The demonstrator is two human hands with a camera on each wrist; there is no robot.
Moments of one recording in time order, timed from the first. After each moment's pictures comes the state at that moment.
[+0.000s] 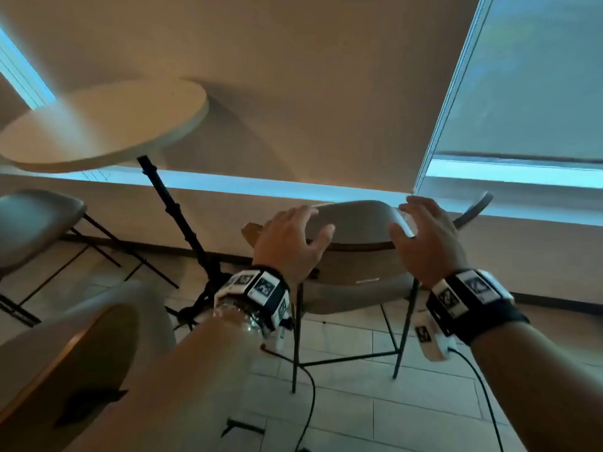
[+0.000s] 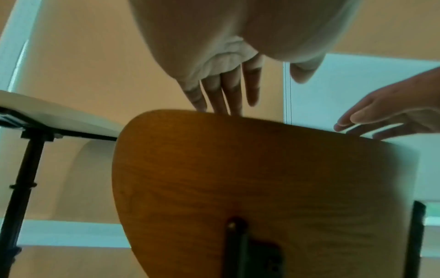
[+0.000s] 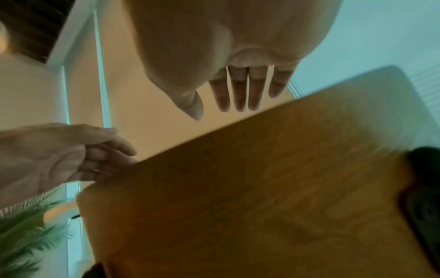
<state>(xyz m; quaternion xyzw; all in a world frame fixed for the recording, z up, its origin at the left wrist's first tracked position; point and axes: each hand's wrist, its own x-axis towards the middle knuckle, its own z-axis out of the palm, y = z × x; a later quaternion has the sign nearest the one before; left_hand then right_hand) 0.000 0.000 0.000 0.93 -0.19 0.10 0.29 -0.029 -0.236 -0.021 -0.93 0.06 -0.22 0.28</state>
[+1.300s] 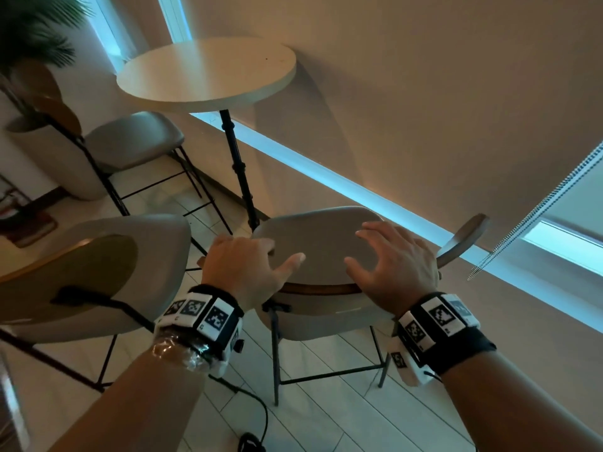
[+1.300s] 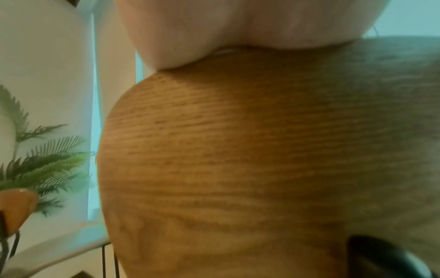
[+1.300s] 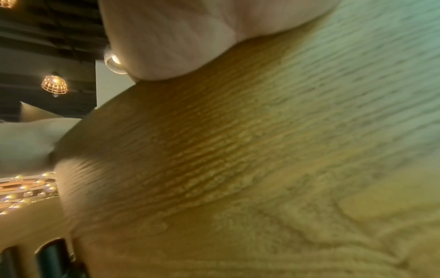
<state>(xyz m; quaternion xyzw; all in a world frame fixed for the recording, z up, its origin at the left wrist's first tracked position) -0.013 -0.021 -0.010 0.99 0.11 0.05 0.05 0.073 -0.250 -0.031 -0.95 -0.25 -0.10 0.17</state>
